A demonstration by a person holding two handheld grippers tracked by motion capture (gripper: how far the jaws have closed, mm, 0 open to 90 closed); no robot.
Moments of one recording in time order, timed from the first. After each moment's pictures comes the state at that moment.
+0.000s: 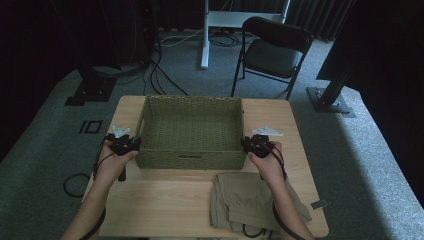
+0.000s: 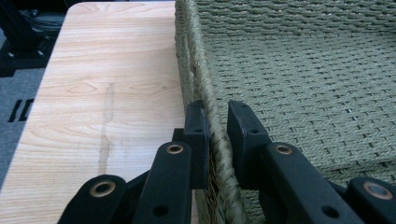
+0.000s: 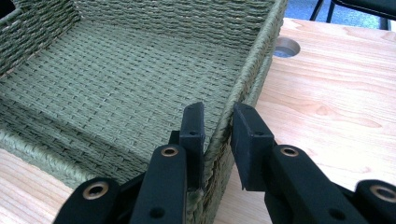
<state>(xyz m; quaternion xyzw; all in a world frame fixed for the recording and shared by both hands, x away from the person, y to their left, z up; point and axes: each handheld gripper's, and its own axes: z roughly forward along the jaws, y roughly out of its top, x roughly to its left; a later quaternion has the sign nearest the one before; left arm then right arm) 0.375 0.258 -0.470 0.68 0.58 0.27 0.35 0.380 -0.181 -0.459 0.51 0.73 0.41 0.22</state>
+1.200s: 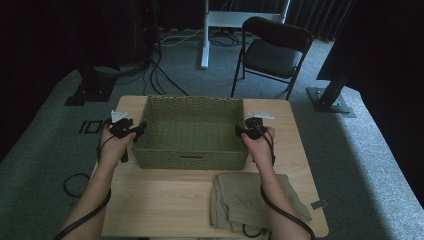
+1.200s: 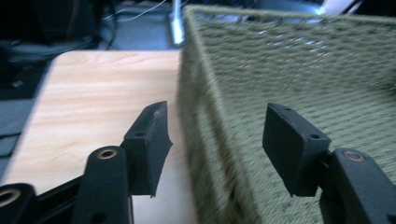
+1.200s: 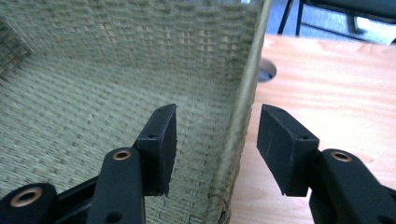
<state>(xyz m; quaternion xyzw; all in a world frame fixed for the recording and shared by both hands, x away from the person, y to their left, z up) 0.431 0.274 -0.467 0.66 0.56 0.27 0.43 0.442 -0.166 -0.460 0.56 0.70 0.39 0.24</state>
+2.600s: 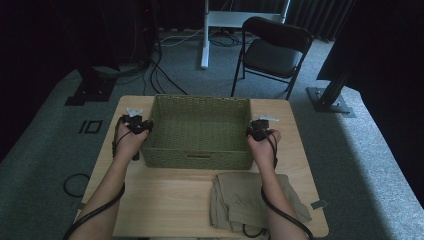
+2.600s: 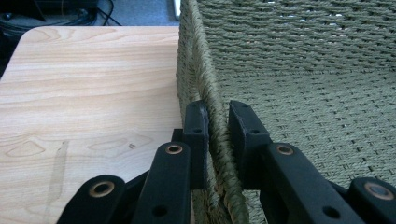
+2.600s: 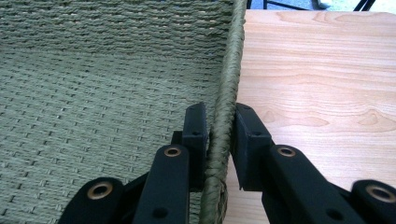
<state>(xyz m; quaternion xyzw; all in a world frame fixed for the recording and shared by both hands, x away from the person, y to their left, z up) 0.446 0.233 -0.465 0.68 0.58 0.25 0.37 0.440 -0.184 -0.468 0.61 0.67 0.35 0.25</state>
